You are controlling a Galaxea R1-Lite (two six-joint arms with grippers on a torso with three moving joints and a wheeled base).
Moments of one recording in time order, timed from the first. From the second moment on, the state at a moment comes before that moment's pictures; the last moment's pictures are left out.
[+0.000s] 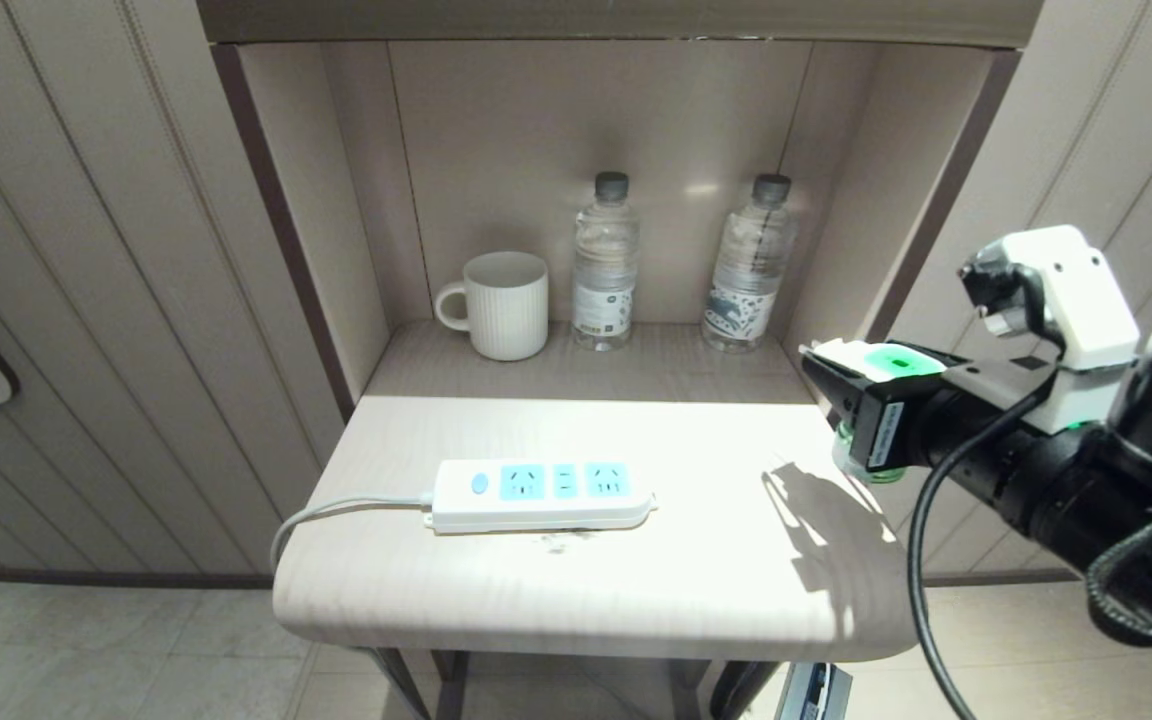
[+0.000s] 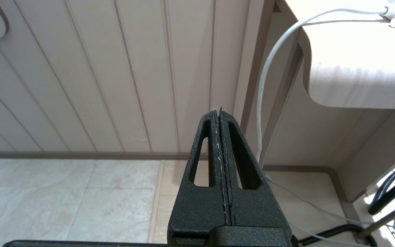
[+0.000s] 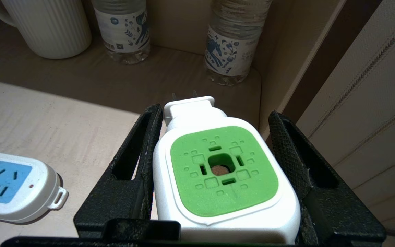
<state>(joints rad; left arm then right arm) -0.01 0.00 0.00 0.02 -0.01 0.01 0.60 1.38 -0.68 -0.70 -0.46 -0.04</state>
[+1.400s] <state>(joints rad) -0.01 0.00 0.00 0.02 -0.01 0.01 0.72 1.52 -1.90 1.17 -0.08 0.27</state>
